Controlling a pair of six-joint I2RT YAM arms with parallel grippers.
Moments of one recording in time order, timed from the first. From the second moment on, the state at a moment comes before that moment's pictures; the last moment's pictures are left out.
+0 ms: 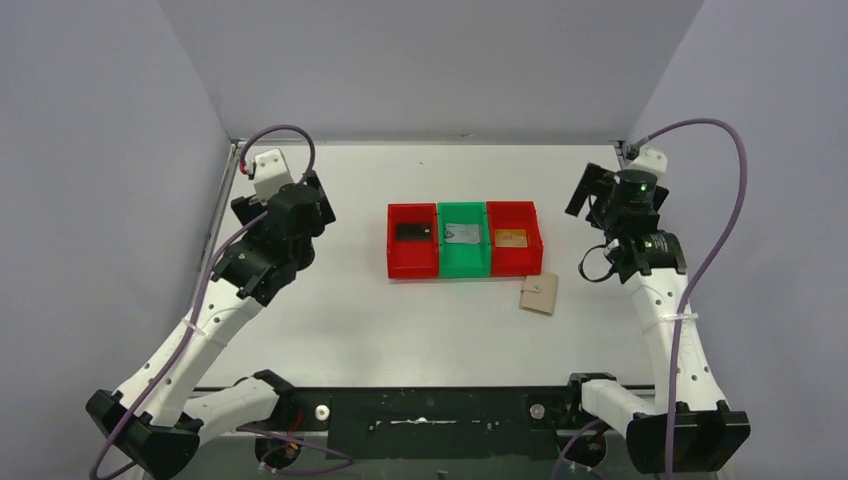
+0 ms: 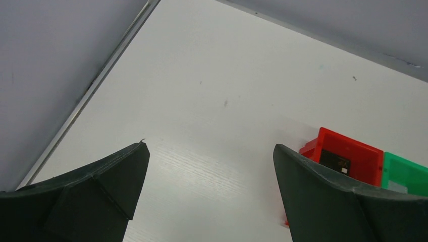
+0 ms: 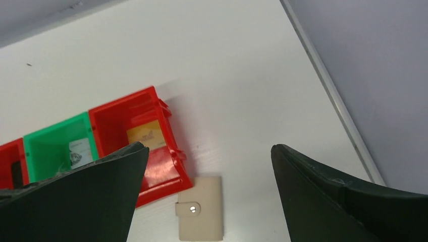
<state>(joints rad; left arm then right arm) -0.58 1.07 1.22 -0.63 -0.87 -0.51 0.03 1.09 1.22 -0.59 0.26 0.23</state>
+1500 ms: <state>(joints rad) -0.10 0.71 0.61 -0.44 0.17 -0.74 0.73 1.71 1.02 -0.37 0.31 0.60</state>
